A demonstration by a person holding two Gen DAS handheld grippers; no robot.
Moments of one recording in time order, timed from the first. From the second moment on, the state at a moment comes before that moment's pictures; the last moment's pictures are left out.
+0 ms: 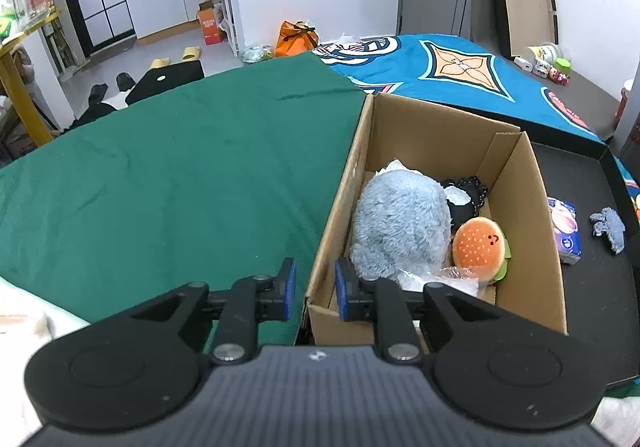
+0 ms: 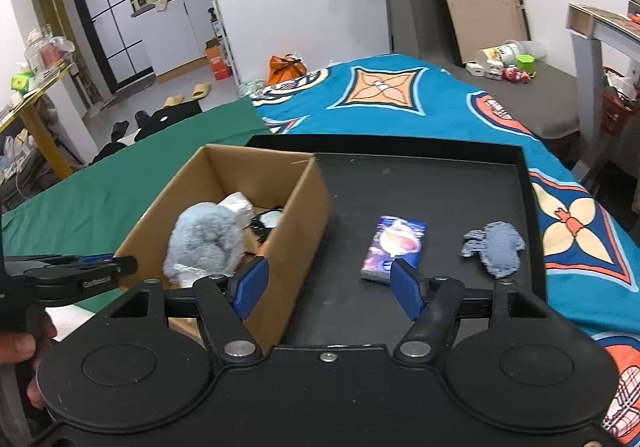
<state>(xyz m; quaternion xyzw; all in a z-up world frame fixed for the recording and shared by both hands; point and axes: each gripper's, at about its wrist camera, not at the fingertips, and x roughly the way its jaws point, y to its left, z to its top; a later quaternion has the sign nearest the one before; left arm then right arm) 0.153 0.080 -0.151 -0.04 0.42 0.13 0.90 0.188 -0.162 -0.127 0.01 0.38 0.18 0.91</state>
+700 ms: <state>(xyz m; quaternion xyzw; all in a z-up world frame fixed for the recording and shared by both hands) 0.164 0.058 -0.142 0.03 0.44 0.15 0.88 0.225 -0.232 -0.151 0.04 0.38 0.16 0.91</state>
